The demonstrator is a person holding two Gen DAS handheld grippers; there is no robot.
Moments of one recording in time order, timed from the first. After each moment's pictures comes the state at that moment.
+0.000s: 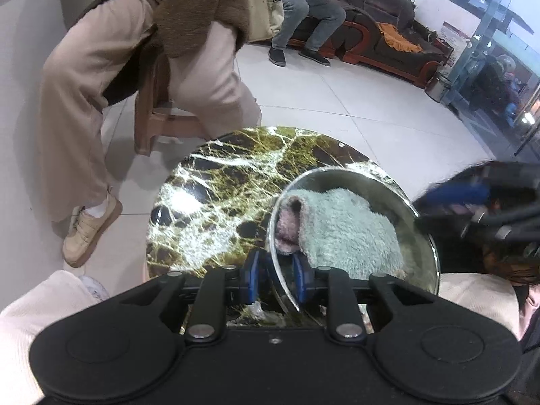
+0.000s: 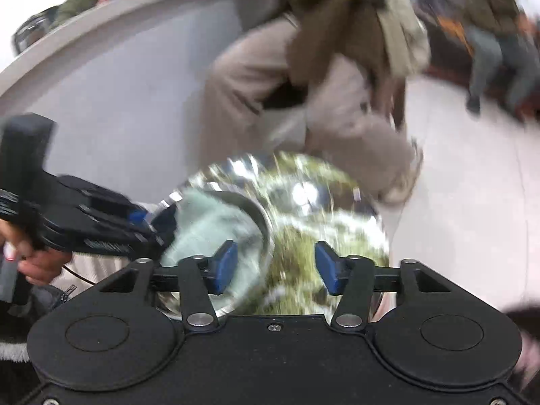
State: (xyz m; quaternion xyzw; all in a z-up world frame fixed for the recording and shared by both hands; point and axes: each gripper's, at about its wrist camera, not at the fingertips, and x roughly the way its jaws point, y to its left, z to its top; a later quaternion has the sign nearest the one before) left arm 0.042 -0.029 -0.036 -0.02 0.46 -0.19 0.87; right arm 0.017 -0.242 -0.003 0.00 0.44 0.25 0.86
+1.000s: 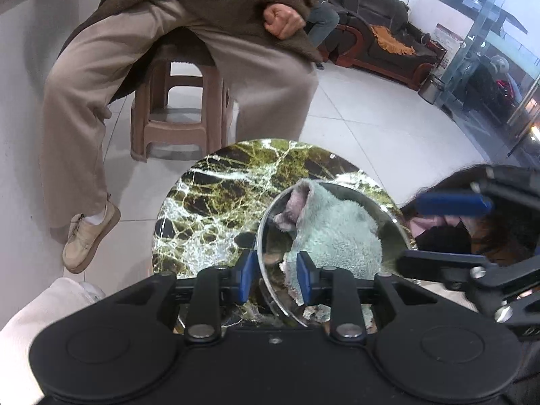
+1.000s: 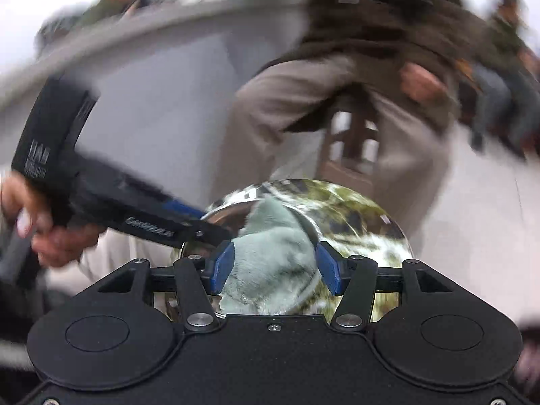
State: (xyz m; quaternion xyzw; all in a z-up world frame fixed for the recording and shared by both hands) left arm 0.038 -0.023 -0.016 -0.03 0.46 -0.20 0.86; right arm -0.013 -0.186 0.028 -0.14 0.35 0.30 0.87
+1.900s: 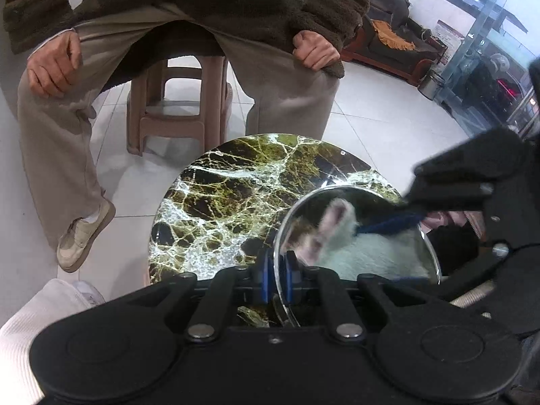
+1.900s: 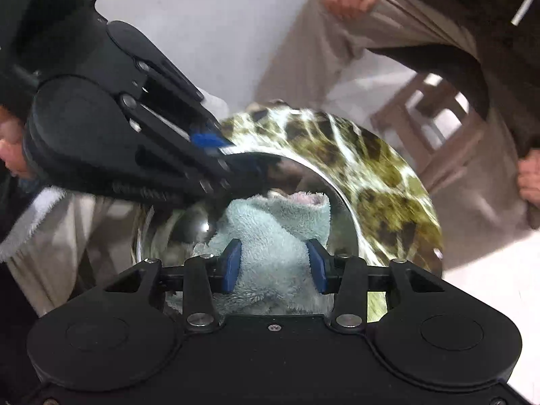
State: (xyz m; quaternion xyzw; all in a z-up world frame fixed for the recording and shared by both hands) left arm 0.061 -0.021 -0.033 -0.03 0.47 -0.21 0.86; right arm 0.038 -0.139 -0.010 -0.29 0.49 0.37 0.74
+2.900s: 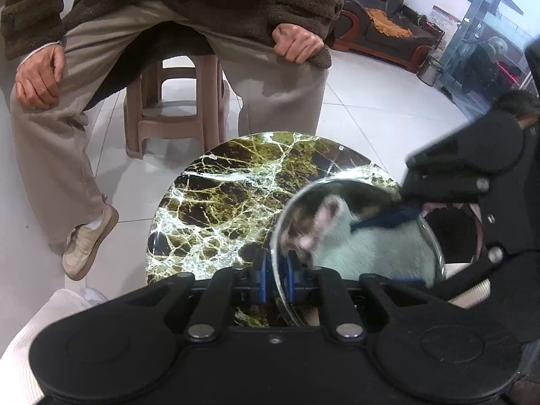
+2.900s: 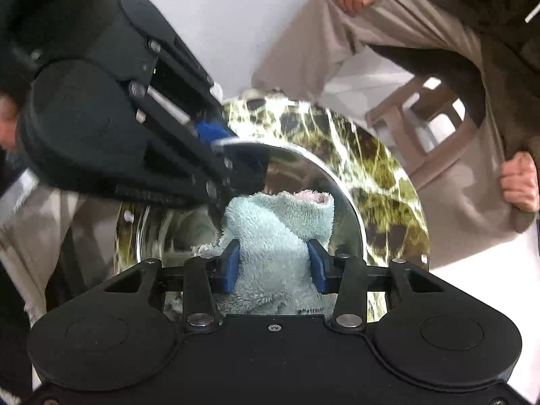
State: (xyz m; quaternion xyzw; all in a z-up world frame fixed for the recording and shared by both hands) left arm 0.066 -0.033 -0.031 0.00 0.47 -0.21 0.85; right arm 0.041 -0.129 -0.016 -0.33 0.48 0.37 0.72
